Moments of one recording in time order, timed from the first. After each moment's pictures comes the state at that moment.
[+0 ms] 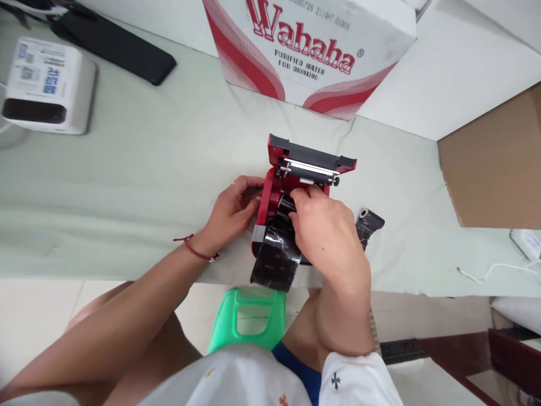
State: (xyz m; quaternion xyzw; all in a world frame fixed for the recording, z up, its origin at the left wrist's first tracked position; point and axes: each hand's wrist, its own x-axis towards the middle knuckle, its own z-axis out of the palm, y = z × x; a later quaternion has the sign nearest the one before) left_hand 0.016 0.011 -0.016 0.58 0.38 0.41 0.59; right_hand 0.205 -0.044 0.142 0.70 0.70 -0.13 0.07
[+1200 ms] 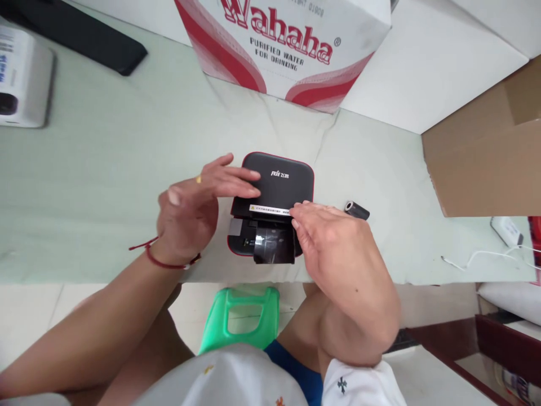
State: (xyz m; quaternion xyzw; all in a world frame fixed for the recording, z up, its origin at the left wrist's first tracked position) left_hand 0.018 -0.002 0.053 0.65 0.30 0.50 0.49; right_hand 0.238 -0.097 0.177 0.64 0.74 -0.15 -0.09
